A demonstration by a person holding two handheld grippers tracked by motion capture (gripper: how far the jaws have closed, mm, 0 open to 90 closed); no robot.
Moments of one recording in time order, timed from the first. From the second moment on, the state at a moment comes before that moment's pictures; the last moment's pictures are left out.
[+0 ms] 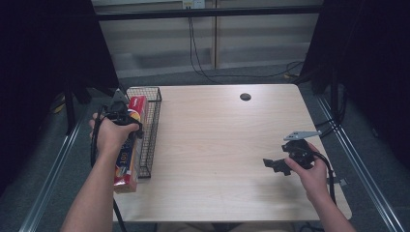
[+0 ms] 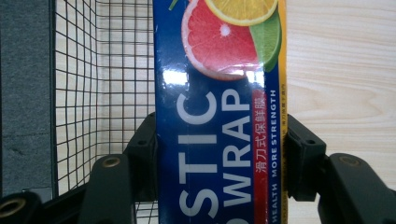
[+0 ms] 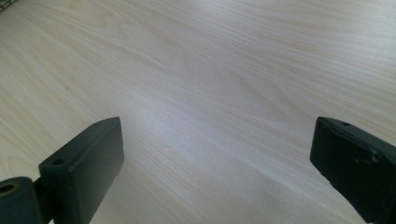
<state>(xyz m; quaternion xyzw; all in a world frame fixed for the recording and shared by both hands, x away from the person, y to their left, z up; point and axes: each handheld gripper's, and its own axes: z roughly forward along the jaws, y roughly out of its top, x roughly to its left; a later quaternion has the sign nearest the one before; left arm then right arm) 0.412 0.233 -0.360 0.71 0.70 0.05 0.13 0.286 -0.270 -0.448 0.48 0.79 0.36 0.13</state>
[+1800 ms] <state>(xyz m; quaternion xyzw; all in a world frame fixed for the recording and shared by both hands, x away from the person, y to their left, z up) 0.428 0.225 -0.388 0.71 0.70 0.03 0.09 0.286 -0.268 -0.450 0.48 0.79 0.36 0.13</state>
